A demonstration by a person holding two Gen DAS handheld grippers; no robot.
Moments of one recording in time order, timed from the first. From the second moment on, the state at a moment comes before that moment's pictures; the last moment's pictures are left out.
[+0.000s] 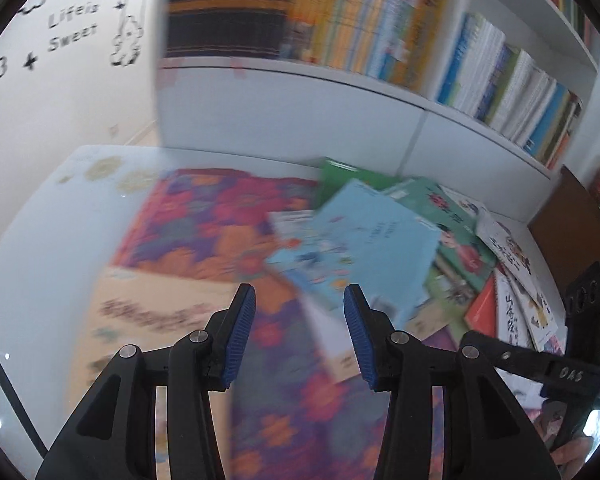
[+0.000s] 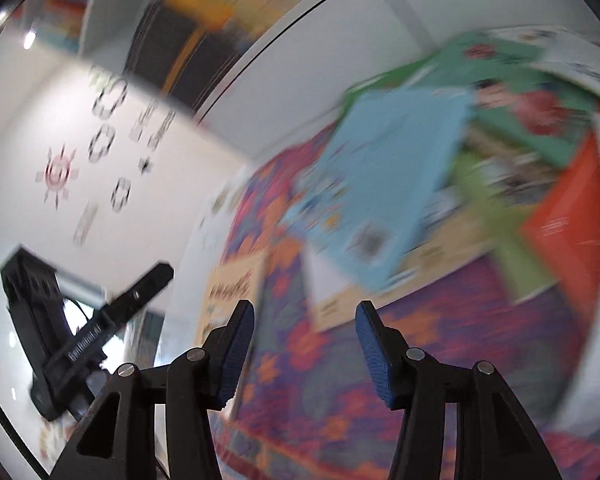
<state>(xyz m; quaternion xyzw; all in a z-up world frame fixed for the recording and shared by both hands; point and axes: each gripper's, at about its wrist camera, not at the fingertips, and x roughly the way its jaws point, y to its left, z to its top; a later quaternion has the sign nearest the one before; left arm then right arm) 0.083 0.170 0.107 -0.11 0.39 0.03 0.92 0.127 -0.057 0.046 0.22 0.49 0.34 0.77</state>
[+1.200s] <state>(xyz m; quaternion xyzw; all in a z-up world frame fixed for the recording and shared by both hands) 0.179 0.142 0.018 -0.10 0.45 0.00 0.89 0.222 -0.081 -0.010 0.42 0.40 0.36 0.74</state>
